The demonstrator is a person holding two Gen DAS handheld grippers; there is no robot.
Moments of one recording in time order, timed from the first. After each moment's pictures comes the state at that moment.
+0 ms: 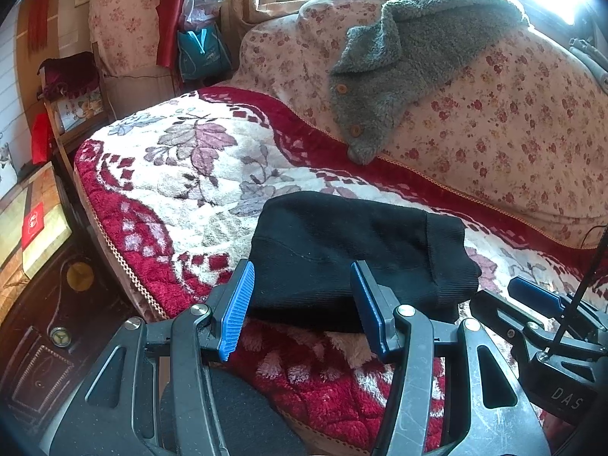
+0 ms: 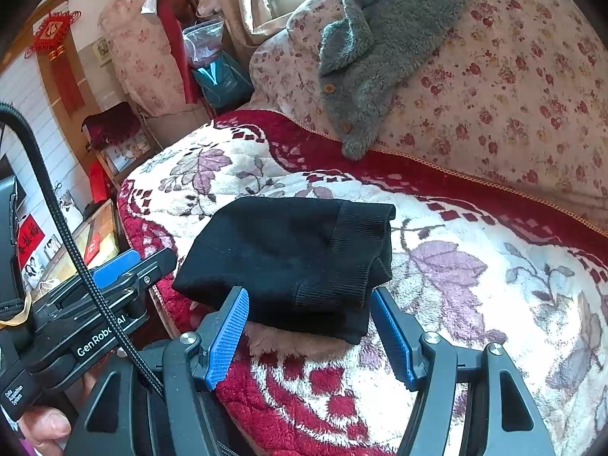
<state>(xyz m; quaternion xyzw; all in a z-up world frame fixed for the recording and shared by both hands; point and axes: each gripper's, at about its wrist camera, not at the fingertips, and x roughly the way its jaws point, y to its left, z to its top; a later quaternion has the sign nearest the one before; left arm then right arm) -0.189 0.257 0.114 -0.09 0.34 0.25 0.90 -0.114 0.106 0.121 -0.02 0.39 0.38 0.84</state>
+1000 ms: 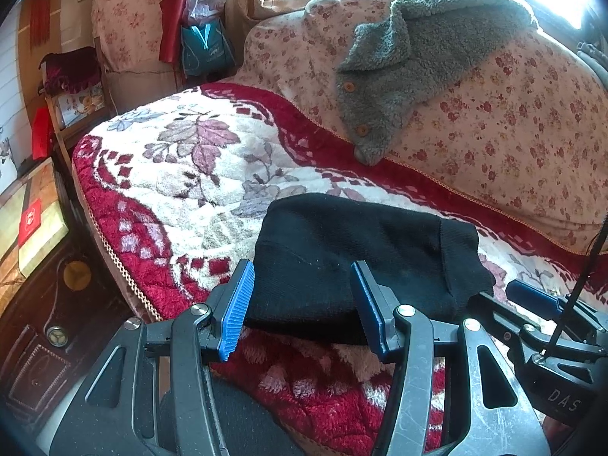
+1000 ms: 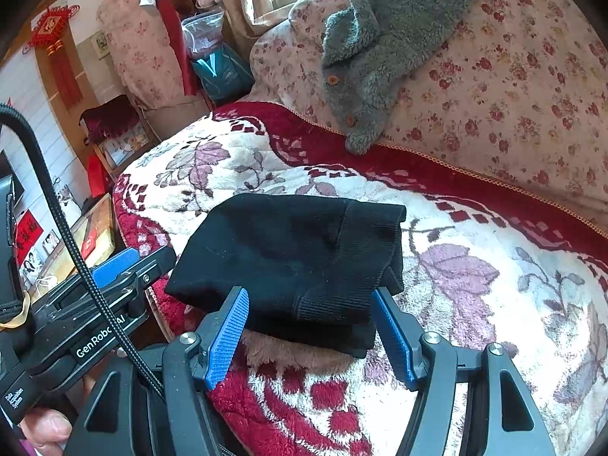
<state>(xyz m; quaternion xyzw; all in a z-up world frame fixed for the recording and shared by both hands) -0.181 0.271 0.101 -0.09 0.33 0.26 0.90 -0.102 0.123 0.111 -0.03 0.40 0.38 0.83</state>
